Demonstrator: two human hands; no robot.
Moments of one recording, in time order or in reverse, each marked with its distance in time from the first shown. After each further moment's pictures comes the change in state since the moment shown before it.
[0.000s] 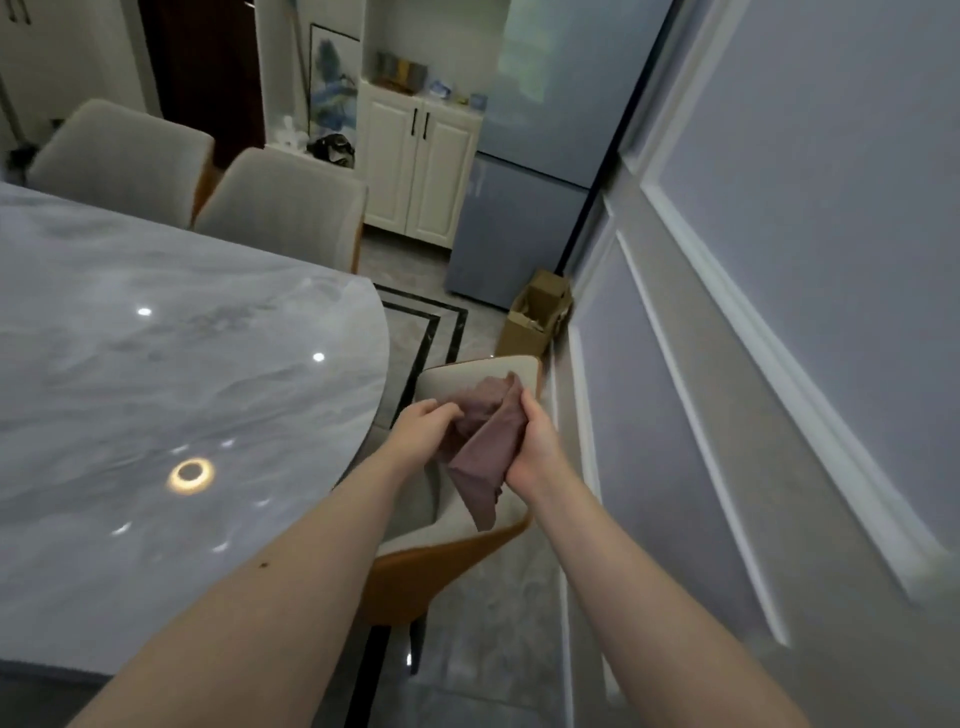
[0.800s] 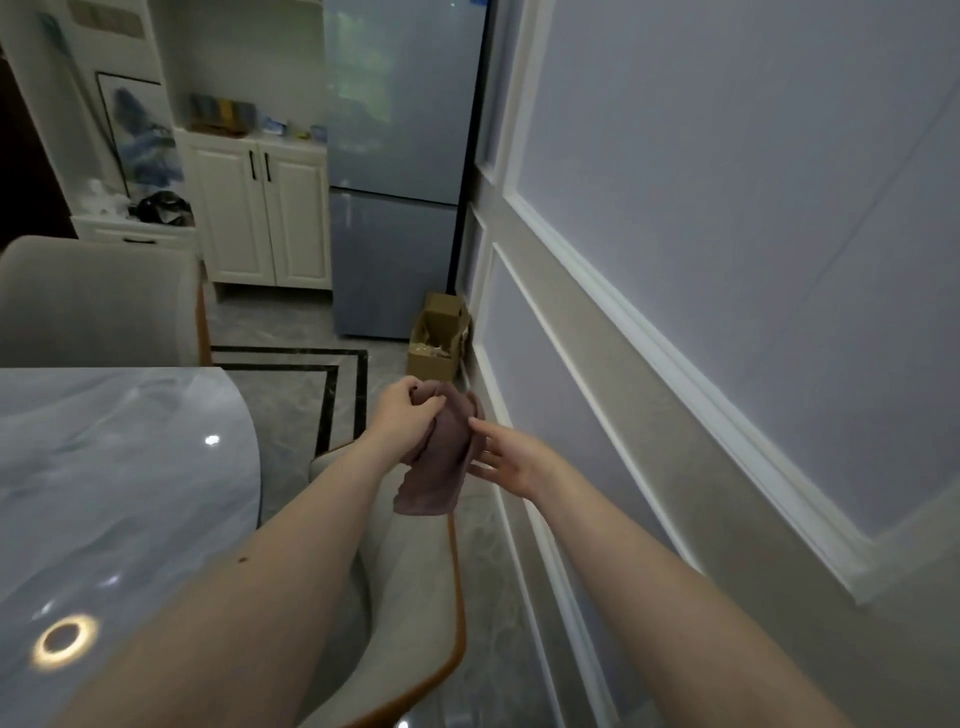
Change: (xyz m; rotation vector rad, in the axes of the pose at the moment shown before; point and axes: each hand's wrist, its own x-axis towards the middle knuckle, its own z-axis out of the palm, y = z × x) left_hand 0.135 0.091 0.108 0.354 -0.122 0.310; right_hand 0.073 -0.138 -0.046 -0.404 0.154 -0.114
